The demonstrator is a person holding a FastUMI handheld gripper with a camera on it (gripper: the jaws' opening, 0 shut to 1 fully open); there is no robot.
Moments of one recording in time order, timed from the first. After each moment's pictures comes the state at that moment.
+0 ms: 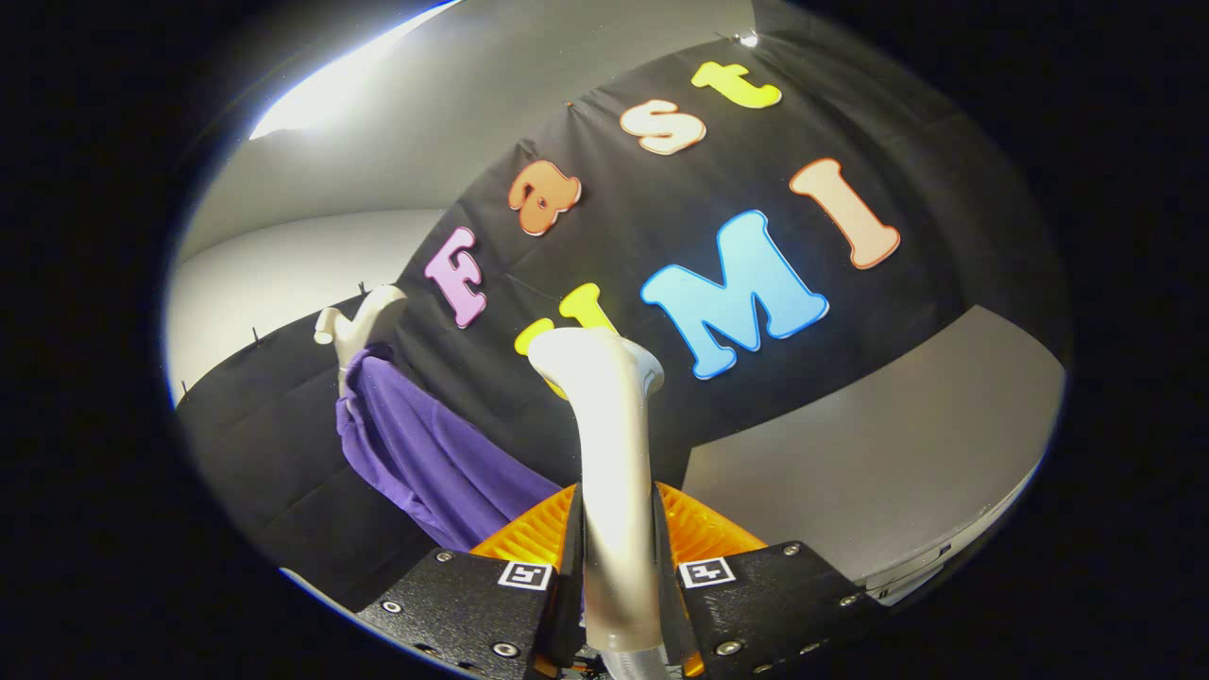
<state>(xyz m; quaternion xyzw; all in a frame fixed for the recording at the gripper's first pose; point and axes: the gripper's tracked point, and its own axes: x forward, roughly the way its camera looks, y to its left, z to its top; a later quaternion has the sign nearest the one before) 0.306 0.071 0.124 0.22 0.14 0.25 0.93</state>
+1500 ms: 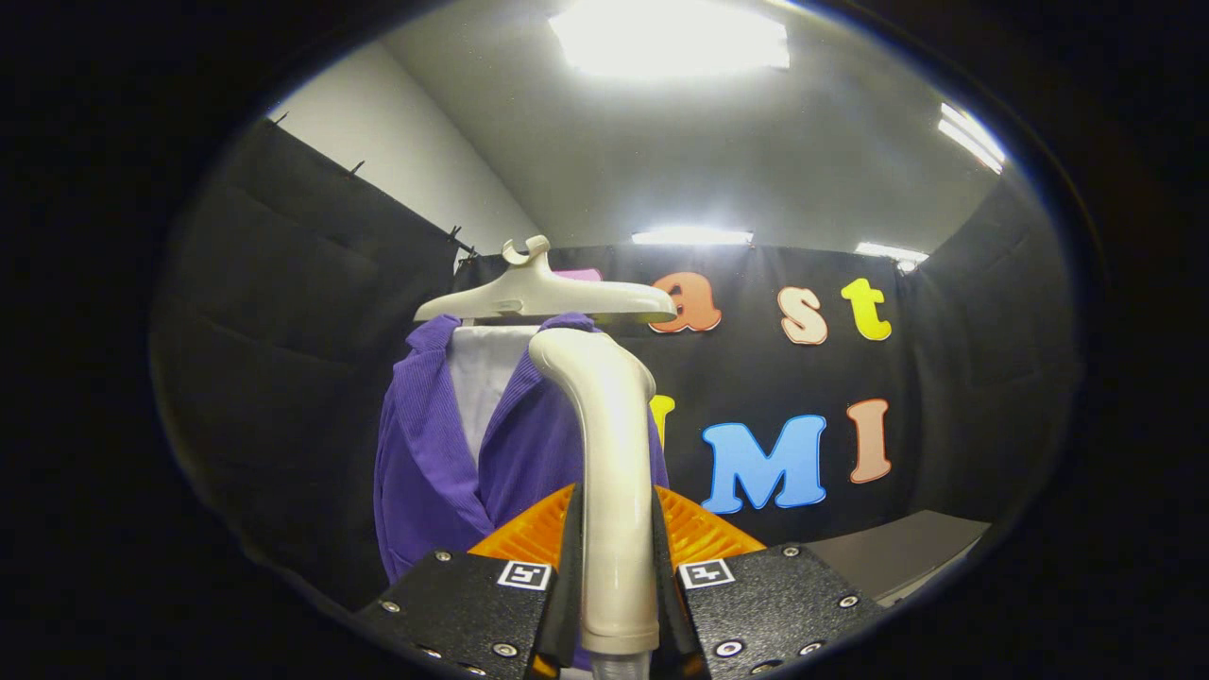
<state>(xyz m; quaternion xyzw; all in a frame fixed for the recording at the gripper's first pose) 0.214 0.284 0.153 -0.06 -0.09 0.16 0.98</state>
